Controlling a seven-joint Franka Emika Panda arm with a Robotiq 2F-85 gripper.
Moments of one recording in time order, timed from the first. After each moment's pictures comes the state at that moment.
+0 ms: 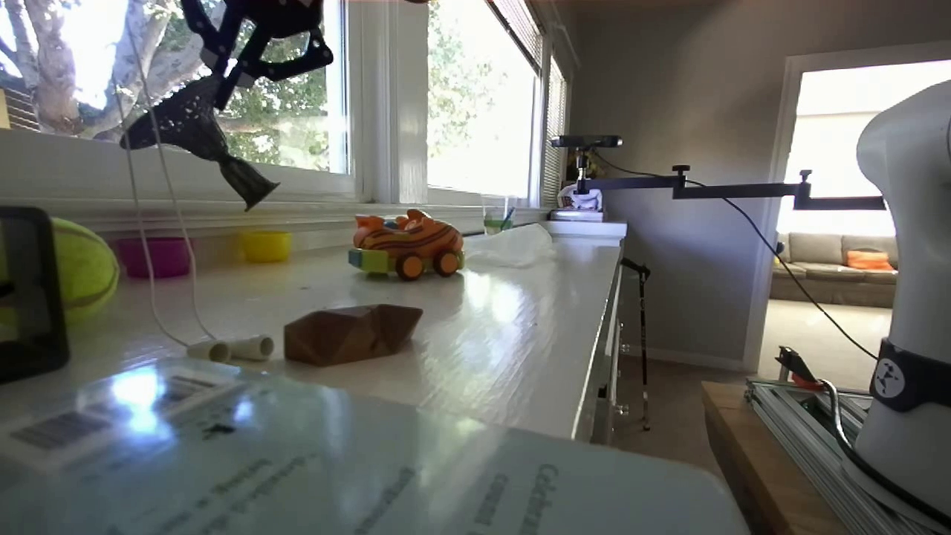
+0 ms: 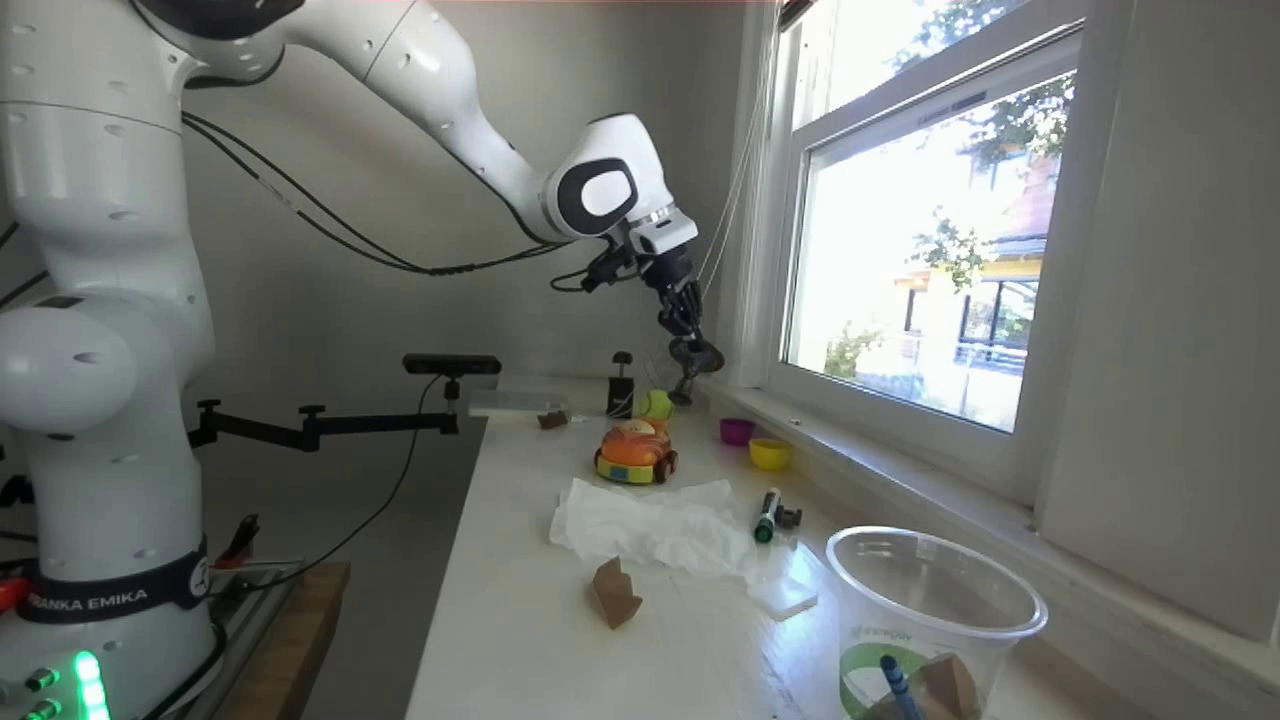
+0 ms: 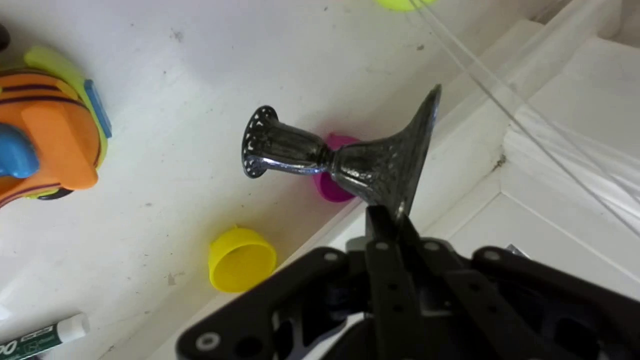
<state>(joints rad) 0.15 -0.06 0.12 -2.12 -0.05 2.66 1.07</state>
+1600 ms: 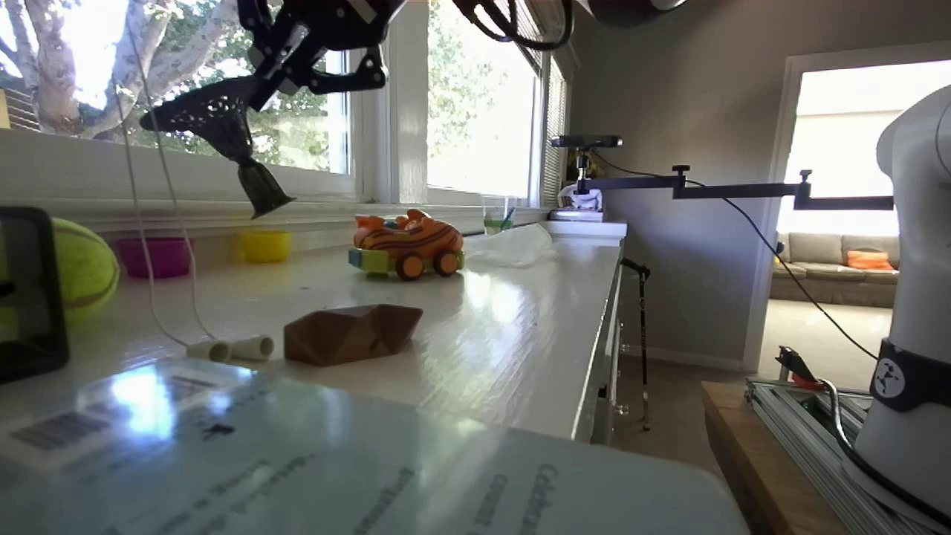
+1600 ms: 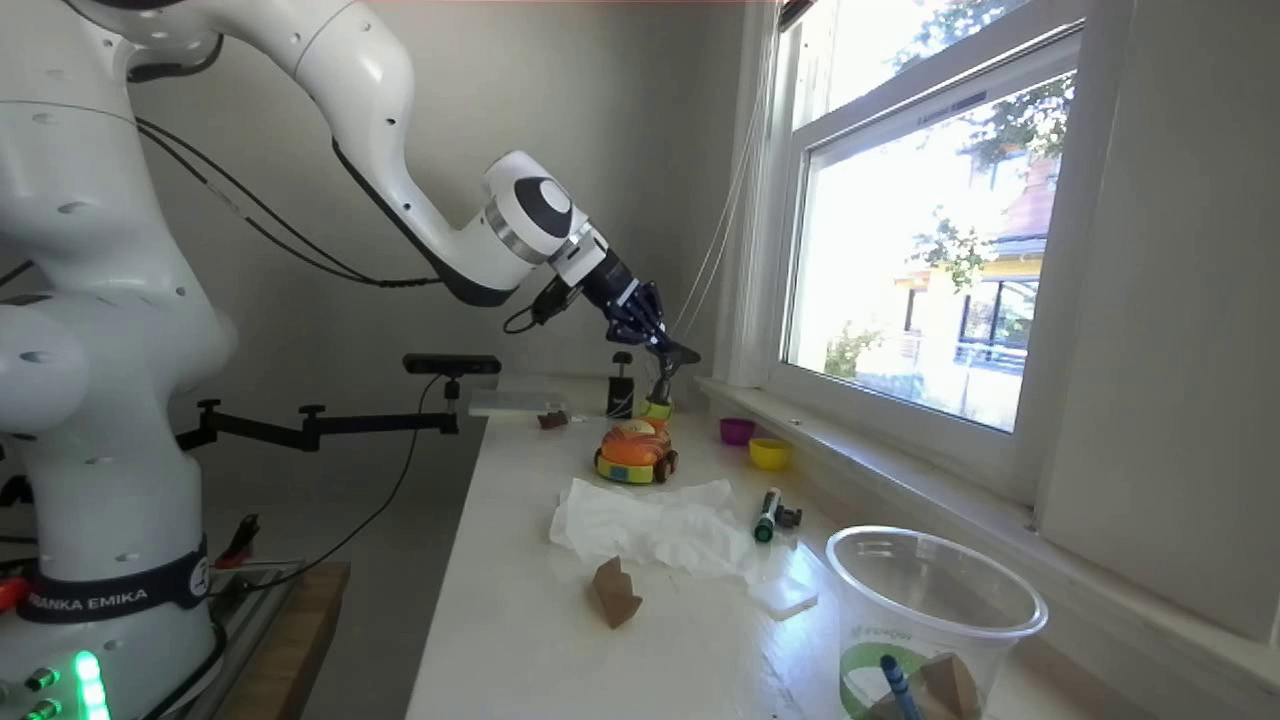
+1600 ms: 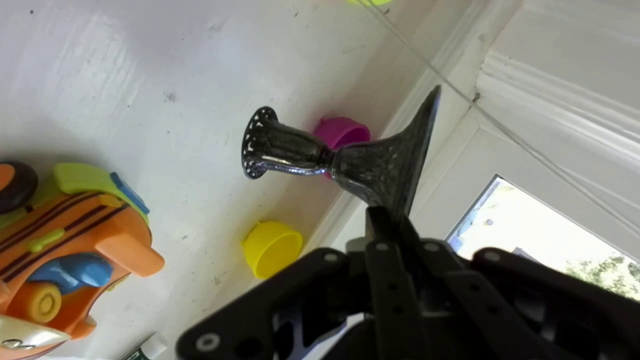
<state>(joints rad) -0.07 -0.23 0.31 -2.41 -0.90 3.00 2.14</state>
